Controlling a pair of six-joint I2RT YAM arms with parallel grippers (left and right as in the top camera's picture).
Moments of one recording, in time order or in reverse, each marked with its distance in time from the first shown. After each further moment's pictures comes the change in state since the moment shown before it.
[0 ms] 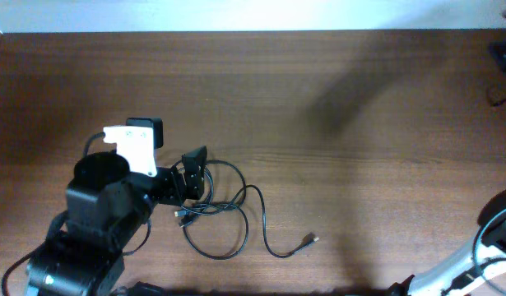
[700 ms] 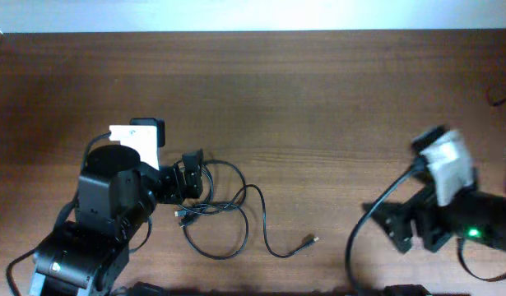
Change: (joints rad) left arm 0.000 0.030 0.000 -0.070 -0.058 -0.006; right arm 0.691 -0.972 -0.179 -0.960 0.314 -0.363
